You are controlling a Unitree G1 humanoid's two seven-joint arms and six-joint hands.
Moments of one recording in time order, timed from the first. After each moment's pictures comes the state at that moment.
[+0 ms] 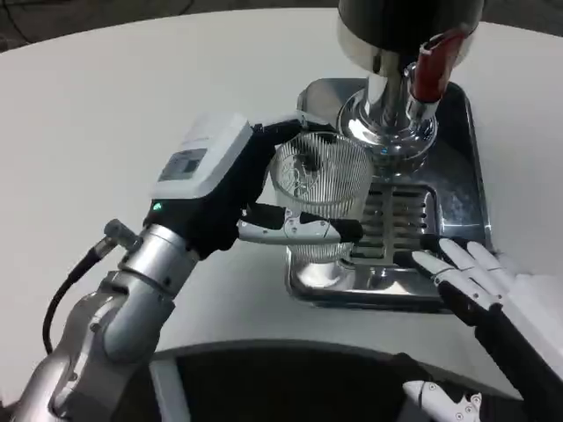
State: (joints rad) left arm -0.60 0.37 -0.14 0.27 0.58 -0.38 0.03; right arm 0.38 -0.36 -0.07 -0.91 -0.72 0.00 0.38
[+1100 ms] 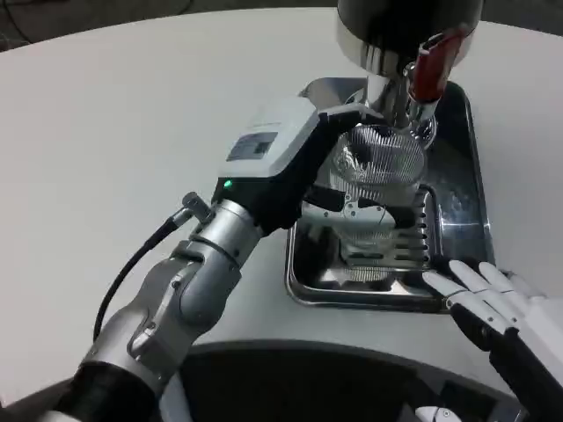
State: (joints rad) left arm -0.84 0.28 -0.30 0.60 0.64 -0.38 0.17; right arm 0.50 -0.36 -0.12 -0.98 -0.68 -0.04 0.38
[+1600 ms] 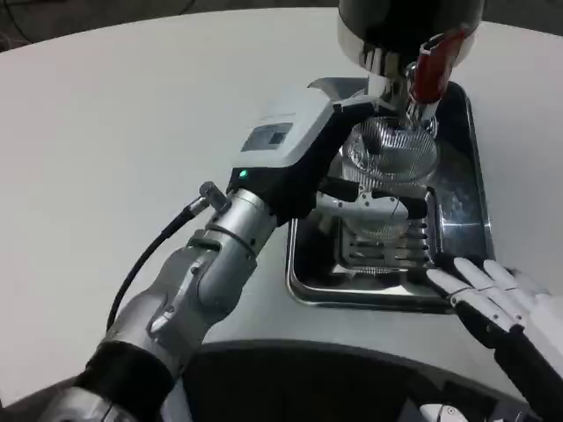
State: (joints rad) left arm -0.91 0.25 -0.33 0.71 0.64 -0.39 0.22; right arm 0.50 -0.36 -0.13 -0.98 -0.67 -0.04 0.38
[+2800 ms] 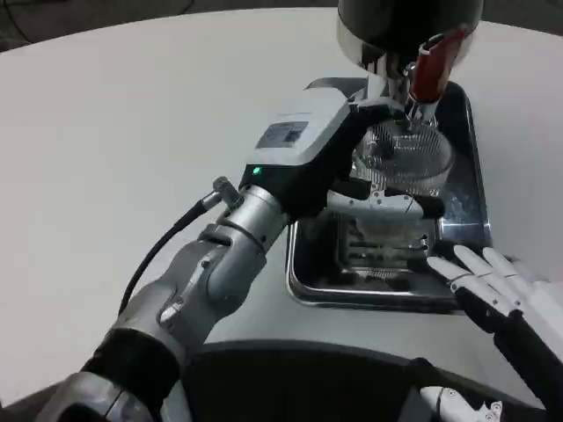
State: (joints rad) left arm -0.96 0.24 -0.37 0.79 0.64 -0.43 0.23; right arm 0.43 -0.37 -0.14 -0.93 -0.65 -0.04 0.39
